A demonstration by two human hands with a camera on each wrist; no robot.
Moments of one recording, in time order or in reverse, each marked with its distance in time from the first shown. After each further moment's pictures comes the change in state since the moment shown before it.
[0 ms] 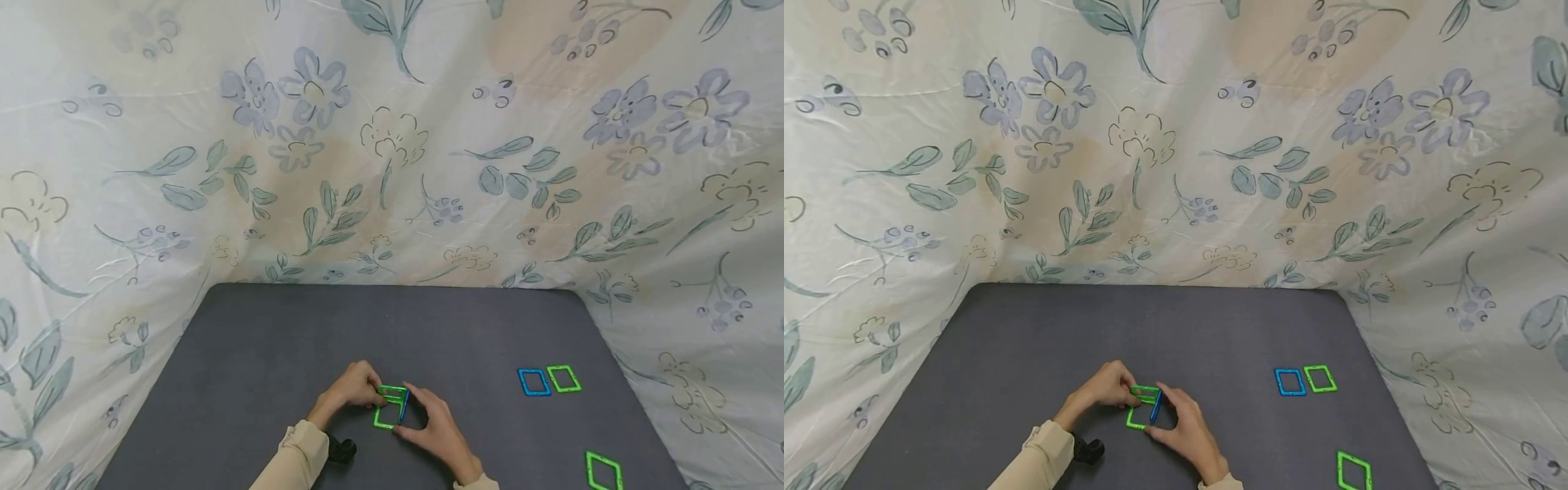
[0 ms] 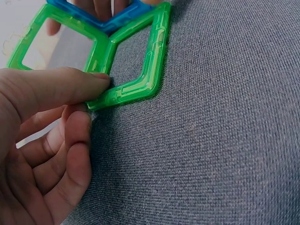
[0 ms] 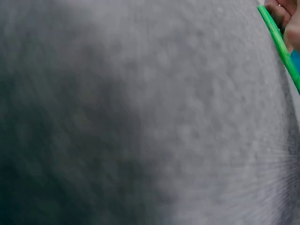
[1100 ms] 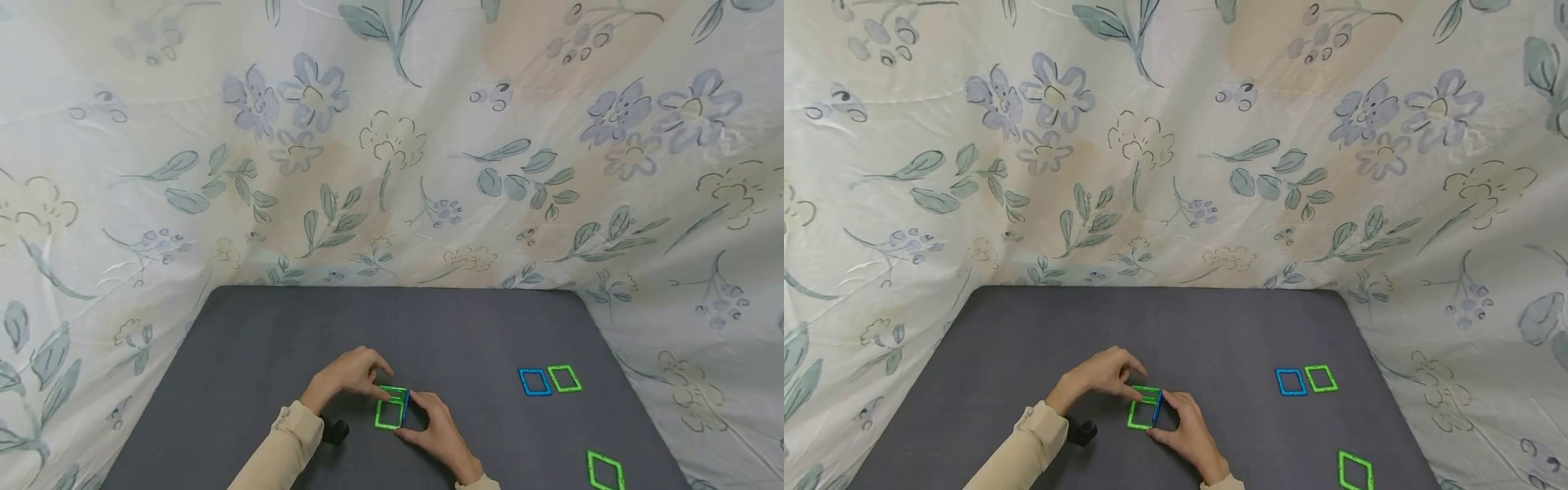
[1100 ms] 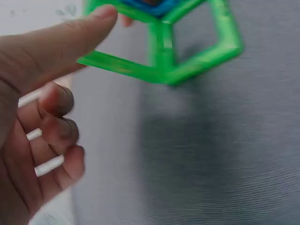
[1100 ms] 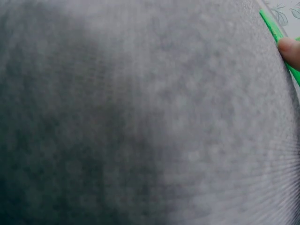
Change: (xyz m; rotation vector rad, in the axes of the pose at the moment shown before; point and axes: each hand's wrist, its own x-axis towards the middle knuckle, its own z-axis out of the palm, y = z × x) left_hand 0.005 0.032 -0.037 0.304 -0.155 0.202; right_hand -0.005 0.001 0.003 -0.012 -0.039 0.110
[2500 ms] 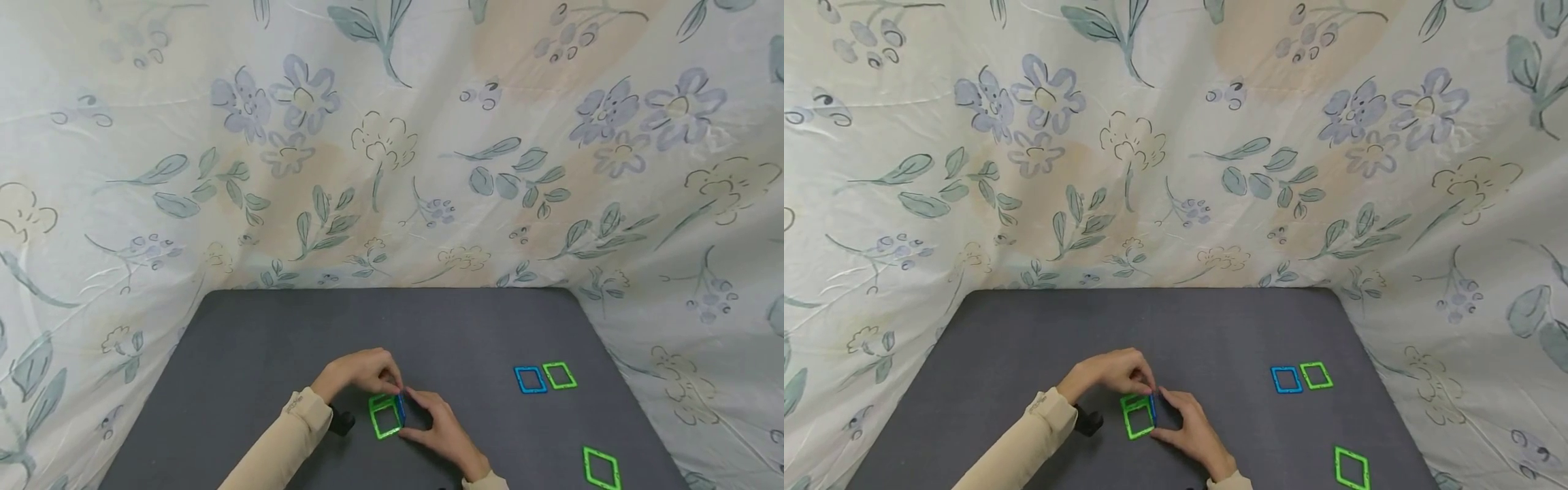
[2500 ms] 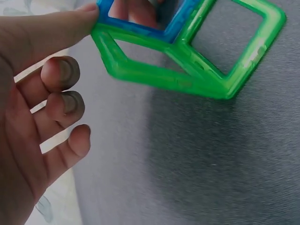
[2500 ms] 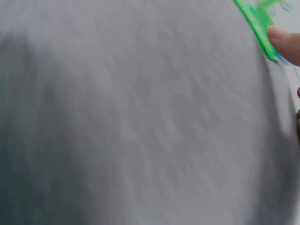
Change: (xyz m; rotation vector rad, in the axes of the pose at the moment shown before) left_hand 0.031 0.012 -0.006 0.053 -0.249 0.184; right_hand -0.001 0.008 -0.020 0.022 -0.073 -0.074
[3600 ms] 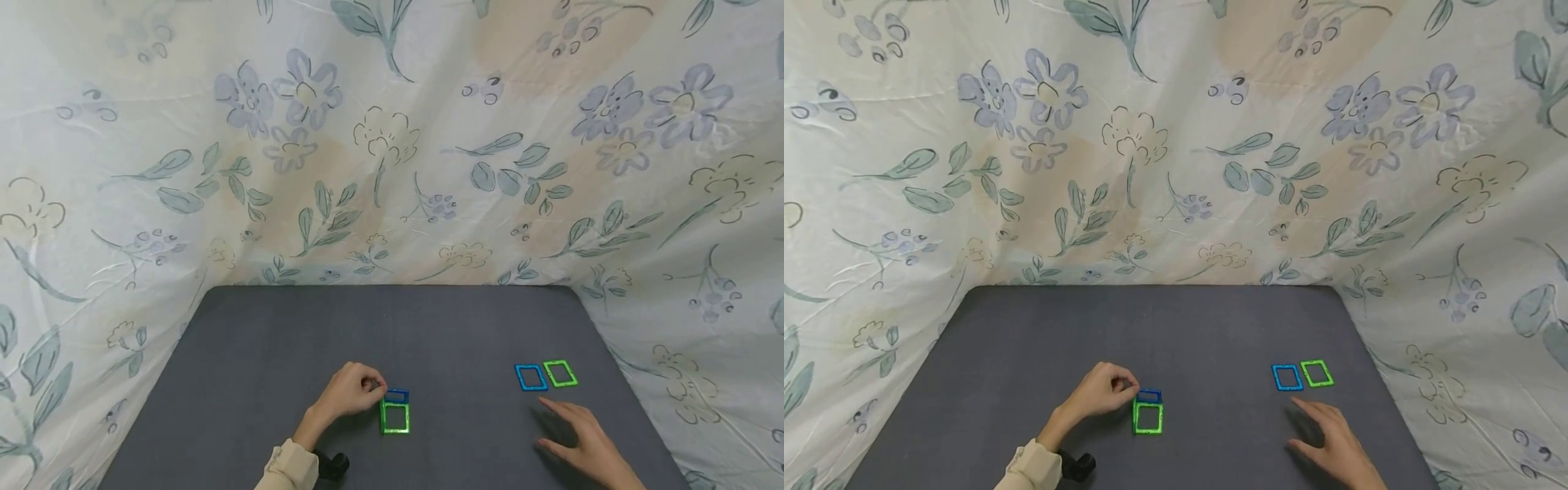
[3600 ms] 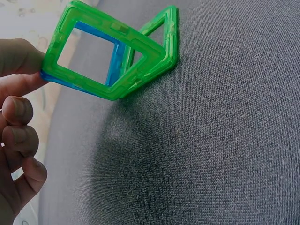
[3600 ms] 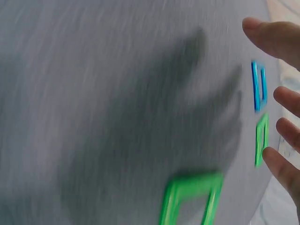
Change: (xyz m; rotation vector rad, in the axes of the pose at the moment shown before) left_hand -0.043 0.004 0.061 -0.181 0.587 -0.209; right_hand -0.105 0.056 -0.181 -0.466 0.043 0.258
